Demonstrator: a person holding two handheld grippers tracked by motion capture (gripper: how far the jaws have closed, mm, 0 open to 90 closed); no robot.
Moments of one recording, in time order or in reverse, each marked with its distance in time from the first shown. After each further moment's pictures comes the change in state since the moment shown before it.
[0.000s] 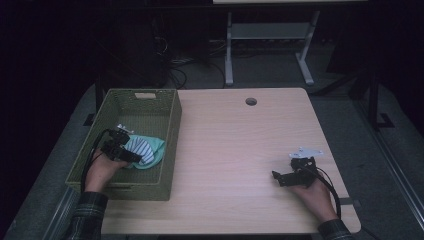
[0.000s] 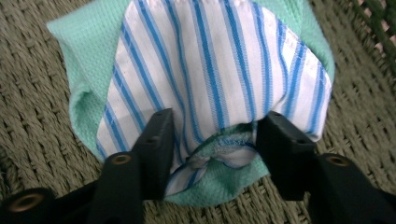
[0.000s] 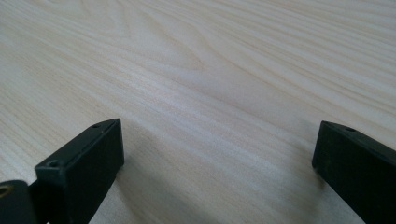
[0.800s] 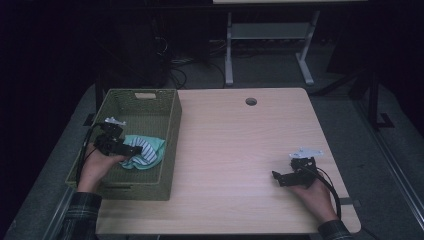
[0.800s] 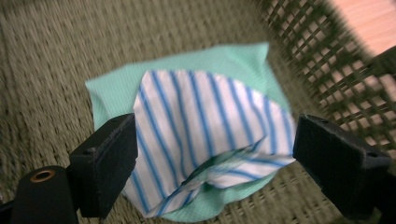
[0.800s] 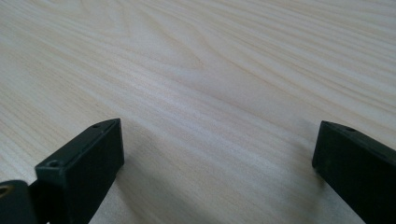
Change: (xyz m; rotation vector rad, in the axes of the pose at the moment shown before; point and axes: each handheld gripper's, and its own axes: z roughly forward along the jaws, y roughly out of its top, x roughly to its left) left arm -0.004 0.007 -0.039 -0.202 -0.020 -0.023; right arm 0.000 0.000 0.000 0.001 -0.004 0.005
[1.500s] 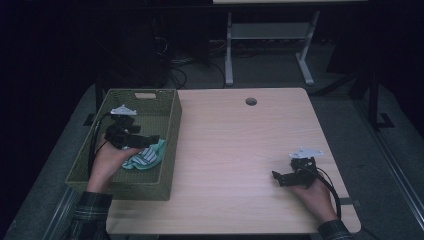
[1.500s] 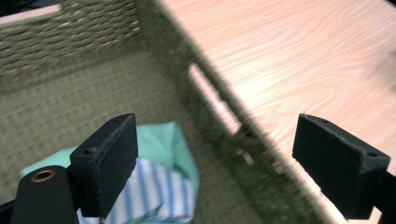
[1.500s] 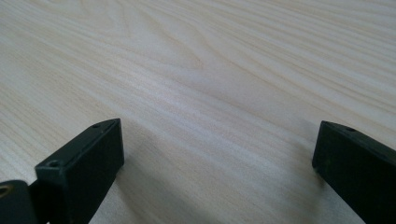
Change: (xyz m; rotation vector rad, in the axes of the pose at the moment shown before) left arm -0.061 0.036 -0.028 -0.175 -0.123 0.071; right arm 0.000 0.000 0.000 0.000 0.001 0.000
